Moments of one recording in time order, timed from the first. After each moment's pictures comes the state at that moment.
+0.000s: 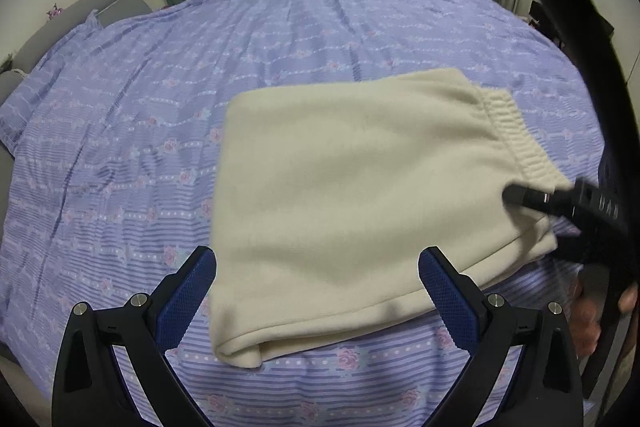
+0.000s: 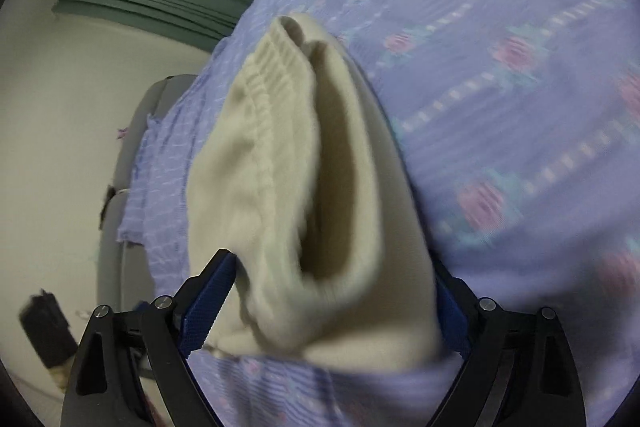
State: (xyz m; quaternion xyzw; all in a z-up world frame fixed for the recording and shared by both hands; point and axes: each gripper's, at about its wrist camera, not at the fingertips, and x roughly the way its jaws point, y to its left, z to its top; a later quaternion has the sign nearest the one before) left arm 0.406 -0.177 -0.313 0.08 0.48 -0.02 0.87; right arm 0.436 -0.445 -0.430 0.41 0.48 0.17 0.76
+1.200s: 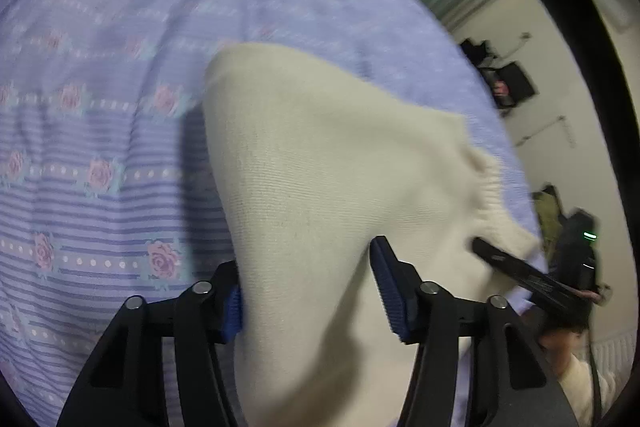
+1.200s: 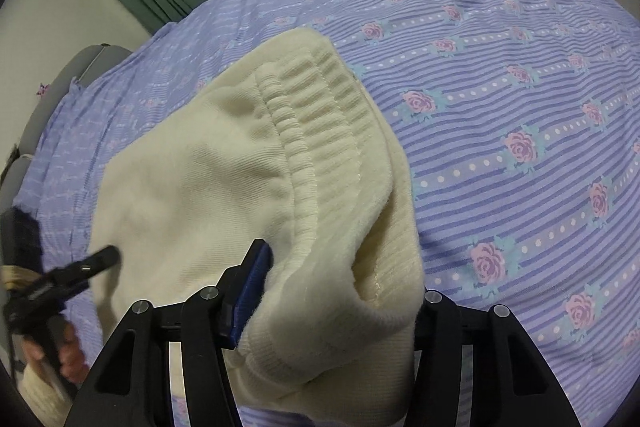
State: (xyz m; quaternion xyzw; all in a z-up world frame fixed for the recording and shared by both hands) left arm 0.514 -0.055 -0.365 -0.14 0.54 -0.24 0.80; right arm 0.458 -0.384 -0.386 0.22 0.51 0.02 0.83
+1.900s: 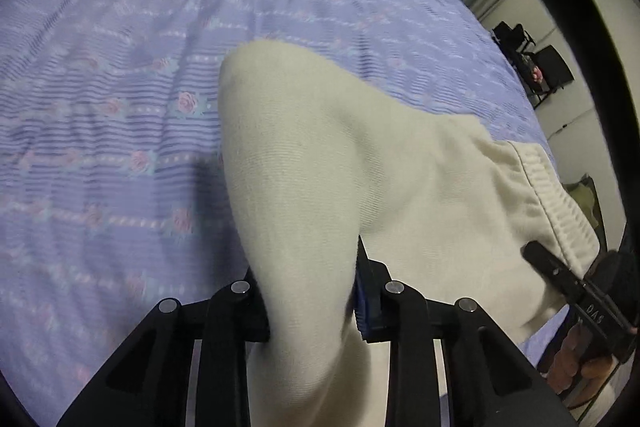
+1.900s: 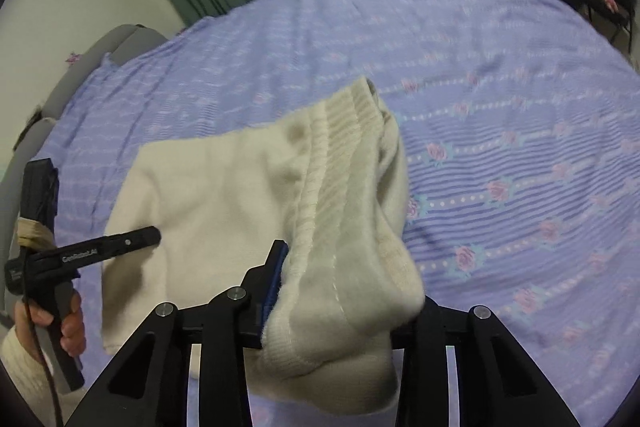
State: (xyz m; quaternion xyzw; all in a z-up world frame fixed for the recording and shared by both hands) left arm 0.491 -0.097 -0.312 -0.08 0.57 -0.15 0.80; right arm 0.410 -0.374 -0.297 0.16 0.48 0.06 0.86
